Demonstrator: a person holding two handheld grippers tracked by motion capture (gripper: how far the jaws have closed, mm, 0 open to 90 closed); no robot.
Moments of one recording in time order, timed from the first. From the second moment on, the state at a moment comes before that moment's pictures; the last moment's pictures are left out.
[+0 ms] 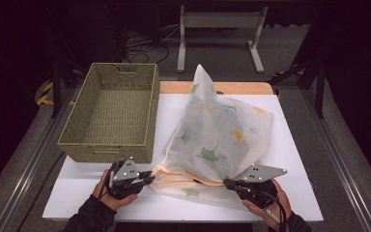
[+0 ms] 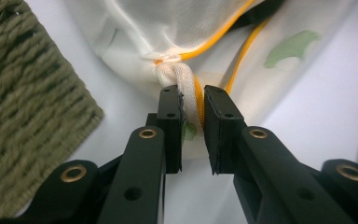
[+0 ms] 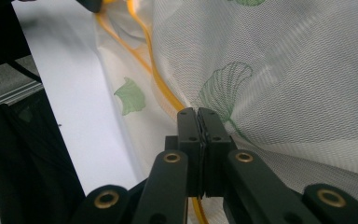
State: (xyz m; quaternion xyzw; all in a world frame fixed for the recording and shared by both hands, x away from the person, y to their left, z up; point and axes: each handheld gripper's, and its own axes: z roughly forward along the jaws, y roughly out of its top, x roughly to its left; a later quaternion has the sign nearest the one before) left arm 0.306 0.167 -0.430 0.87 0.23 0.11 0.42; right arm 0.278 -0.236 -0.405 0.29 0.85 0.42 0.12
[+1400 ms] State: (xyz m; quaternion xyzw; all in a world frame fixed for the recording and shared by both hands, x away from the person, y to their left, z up) left arm 0.308 0.171 -0.441 0.88 0.21 0.08 0.41; right arm 0.273 -0.205 -0.388 0.25 0.83 0.47 0.17
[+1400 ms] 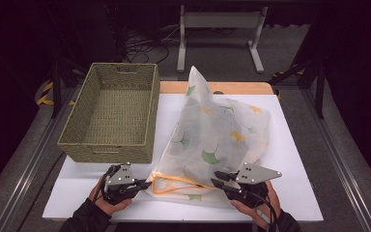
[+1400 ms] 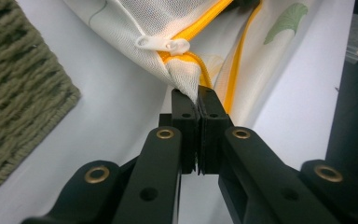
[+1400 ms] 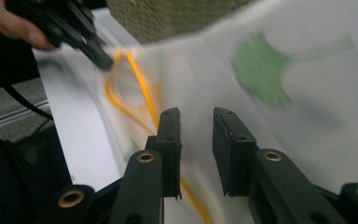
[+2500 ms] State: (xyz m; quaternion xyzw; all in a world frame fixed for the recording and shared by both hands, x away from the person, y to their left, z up) left arm 0.298 0.162 -0.452 0.89 0.20 0.09 0.40; right arm 0.319 -0.055 -0.424 0.23 0.86 0.45 0.07
